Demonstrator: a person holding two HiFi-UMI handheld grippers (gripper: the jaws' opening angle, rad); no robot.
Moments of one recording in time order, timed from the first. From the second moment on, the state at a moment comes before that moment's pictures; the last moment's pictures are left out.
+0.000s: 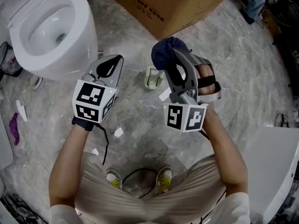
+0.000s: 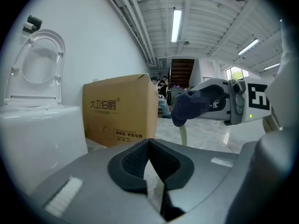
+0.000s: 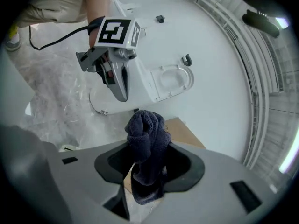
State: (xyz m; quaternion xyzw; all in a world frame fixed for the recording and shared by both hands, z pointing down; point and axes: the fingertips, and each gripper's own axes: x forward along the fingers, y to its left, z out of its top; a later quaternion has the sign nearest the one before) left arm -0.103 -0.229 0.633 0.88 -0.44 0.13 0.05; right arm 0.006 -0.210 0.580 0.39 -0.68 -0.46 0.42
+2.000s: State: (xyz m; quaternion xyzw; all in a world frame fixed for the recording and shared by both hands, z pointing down) left arm -0.071 -0.267 0.621 0.89 -0.44 0.07 0.09; right arm 0.048 -0.166 0.721 0.24 -0.70 -0.44 0.51
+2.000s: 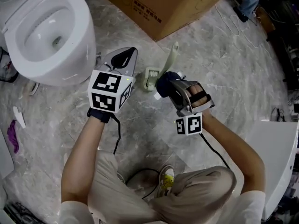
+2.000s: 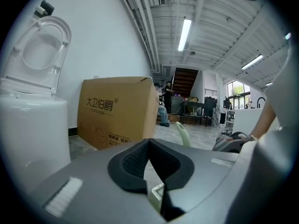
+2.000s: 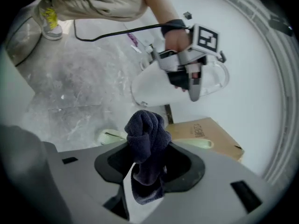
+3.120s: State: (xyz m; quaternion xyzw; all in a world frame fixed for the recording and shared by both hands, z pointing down) left arm -0.073 -0.242 0.631 0.91 -0.40 0.12 0.05; right arm 0.061 -0.191 0.809 0.33 -0.68 -0.30 0.58
